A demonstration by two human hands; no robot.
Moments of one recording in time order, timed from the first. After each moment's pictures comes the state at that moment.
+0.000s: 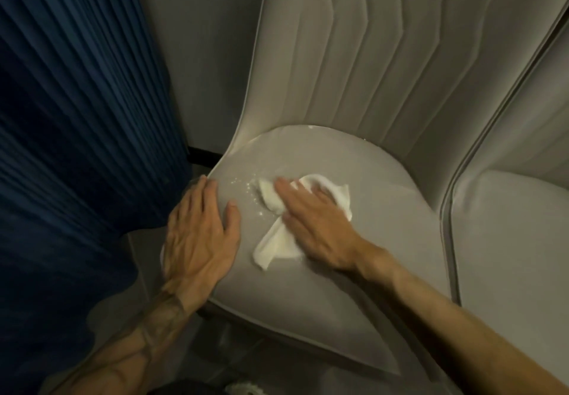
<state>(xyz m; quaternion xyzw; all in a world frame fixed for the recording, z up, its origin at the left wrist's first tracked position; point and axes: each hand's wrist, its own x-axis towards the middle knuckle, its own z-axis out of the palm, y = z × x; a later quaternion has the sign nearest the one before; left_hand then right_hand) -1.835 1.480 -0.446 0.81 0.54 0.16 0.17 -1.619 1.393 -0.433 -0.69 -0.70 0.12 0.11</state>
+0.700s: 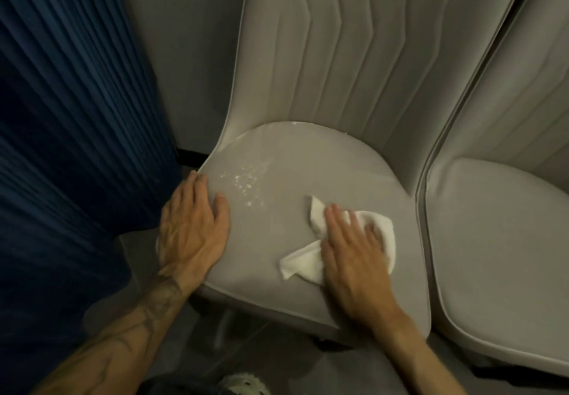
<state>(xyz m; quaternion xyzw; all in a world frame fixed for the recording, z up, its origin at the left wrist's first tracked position) -1.838 1.476 -0.443 0.80 0.54 0.16 0.20 -1.654 1.280 -0.424 -0.85 -0.52 0.06 0.07</state>
